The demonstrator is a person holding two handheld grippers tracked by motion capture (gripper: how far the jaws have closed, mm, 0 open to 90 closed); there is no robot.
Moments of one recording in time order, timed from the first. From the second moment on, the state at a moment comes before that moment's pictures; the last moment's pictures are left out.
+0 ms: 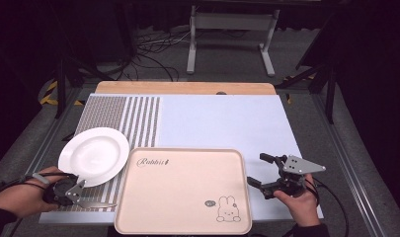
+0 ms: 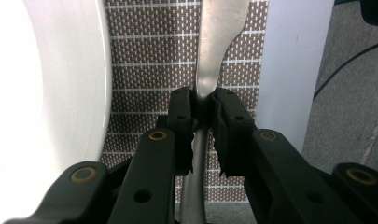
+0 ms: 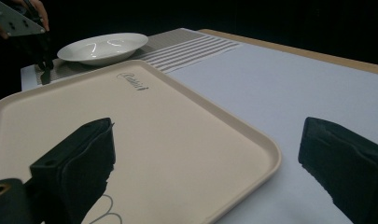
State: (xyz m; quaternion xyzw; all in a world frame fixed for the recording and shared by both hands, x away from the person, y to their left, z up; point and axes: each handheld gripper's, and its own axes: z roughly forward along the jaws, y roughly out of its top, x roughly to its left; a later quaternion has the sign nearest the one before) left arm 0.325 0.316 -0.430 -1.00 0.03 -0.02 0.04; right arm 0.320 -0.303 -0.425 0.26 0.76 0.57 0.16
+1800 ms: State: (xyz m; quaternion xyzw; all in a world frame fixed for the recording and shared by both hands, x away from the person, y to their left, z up) left arm 0.336 0.278 -0.348 -0.96 -0.25 0.00 -0.13; right arm 0.320 -0.304 -0.427 0.27 0.76 0.56 0.16
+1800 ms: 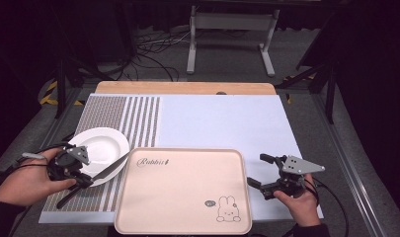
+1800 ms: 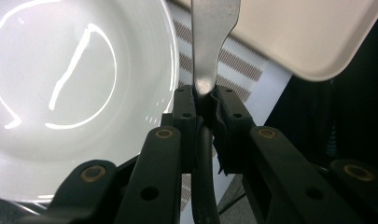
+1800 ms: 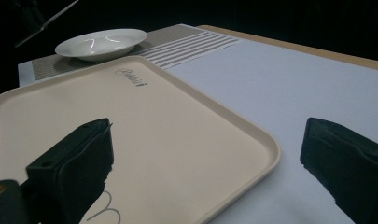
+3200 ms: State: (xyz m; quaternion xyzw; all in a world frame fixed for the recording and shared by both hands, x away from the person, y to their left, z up) left arm 0.341 0.192 -0.374 -0.91 -0.35 0.09 -0.22; right arm 0.321 -0.309 -0.428 0.27 0.76 0.56 0.17
